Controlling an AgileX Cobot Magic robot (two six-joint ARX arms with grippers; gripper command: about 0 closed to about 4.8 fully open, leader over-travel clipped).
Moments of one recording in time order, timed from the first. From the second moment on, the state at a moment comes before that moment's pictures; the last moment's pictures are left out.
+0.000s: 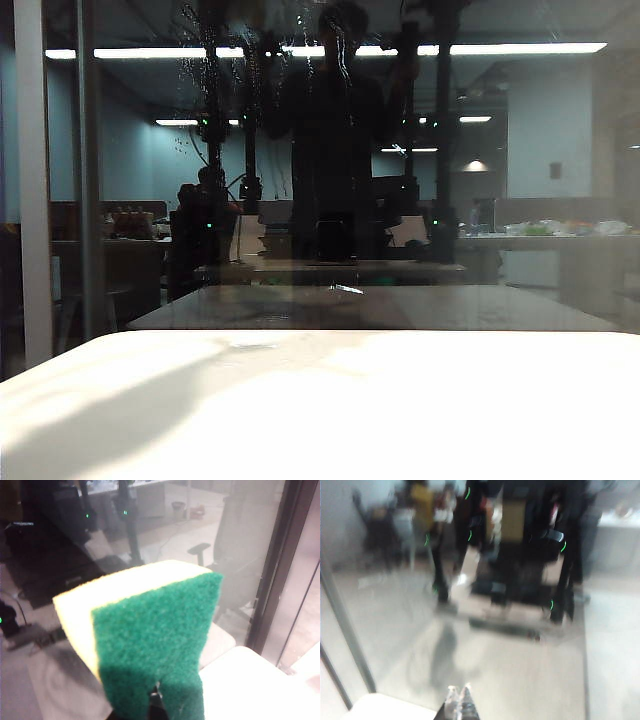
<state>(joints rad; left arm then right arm) -0.30 1.49 2.59 -1.26 0.34 0.15 0.16 1.33 2.46 -1.19 -0.17 0.00</state>
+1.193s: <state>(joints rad) -0.30 0.66 1.18 -0.91 0.29 0.05 0.19 0.64 1.32 -0.80 0.02 0.01</state>
